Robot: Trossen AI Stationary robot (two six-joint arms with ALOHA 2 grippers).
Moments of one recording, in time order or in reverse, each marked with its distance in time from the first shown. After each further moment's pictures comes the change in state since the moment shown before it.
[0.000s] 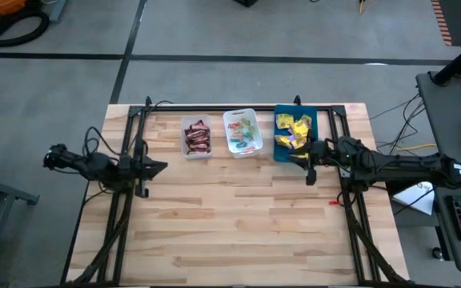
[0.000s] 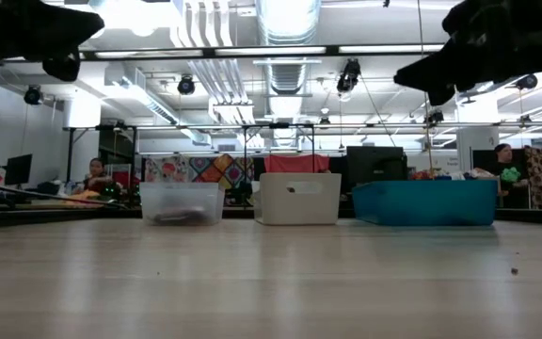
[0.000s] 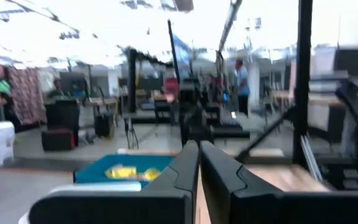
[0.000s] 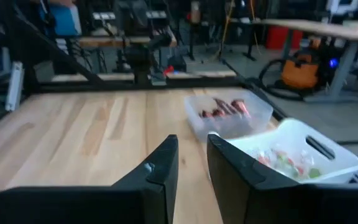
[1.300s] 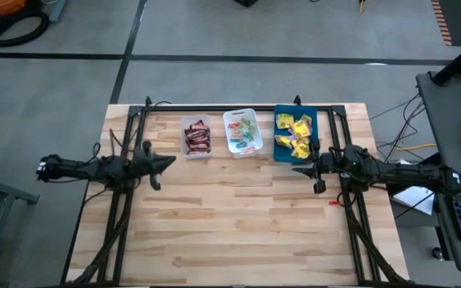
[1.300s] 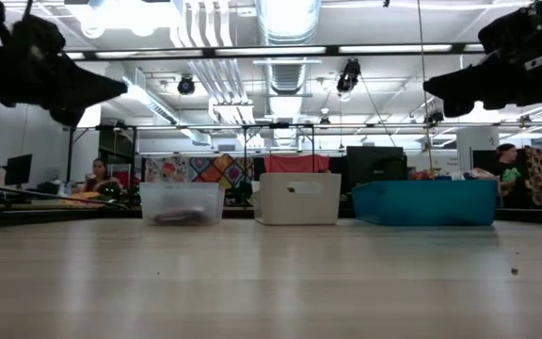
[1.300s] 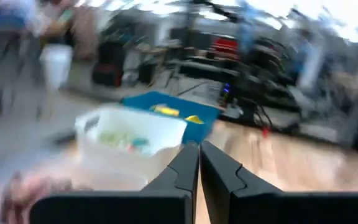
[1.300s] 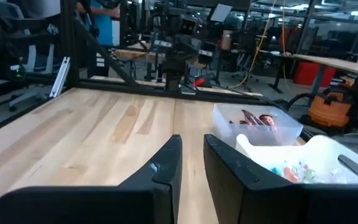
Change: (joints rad) left arm 0.207 0.019 -0.103 -0.084 -0.021 -0.230; right arm 0.000 -0.269 -0.219 0.077 -0.149 -0.085
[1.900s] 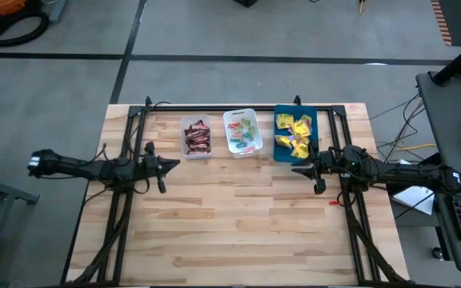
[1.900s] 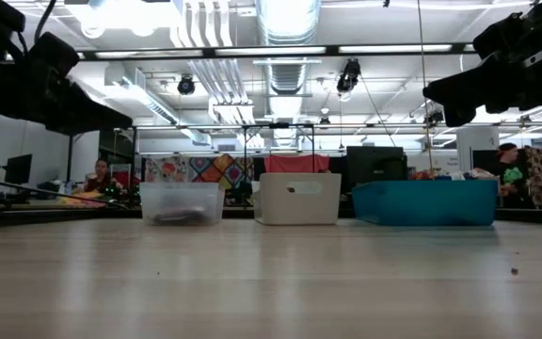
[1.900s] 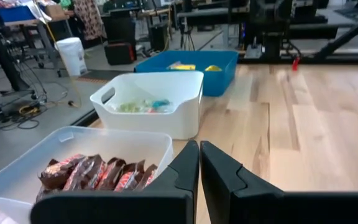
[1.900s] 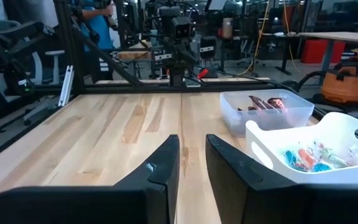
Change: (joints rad) left arm 0.000 0.202 0.008 -0.017 -0.052 0.112; right arm 0.000 0.050 -0.004 -0.007 0.001 0.124
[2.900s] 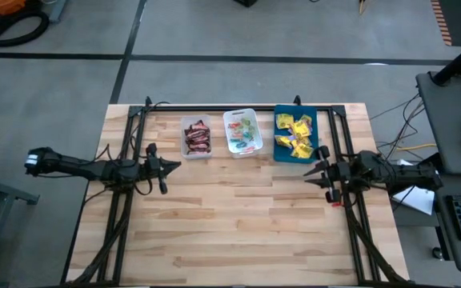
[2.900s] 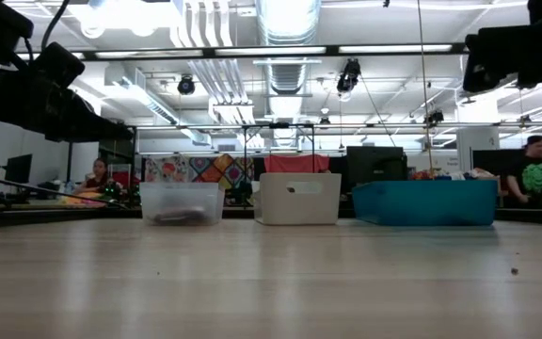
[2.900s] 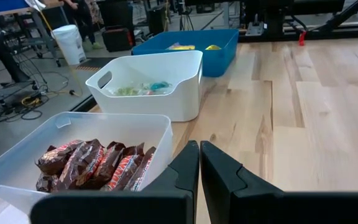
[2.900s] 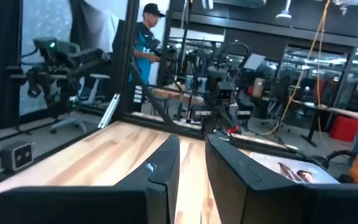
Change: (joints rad) left arm 0.000 0.087 0.000 0.001 0.001 0.002; right arm 0.198 -0.396 -0.017 -0.188 0.018 -0.156
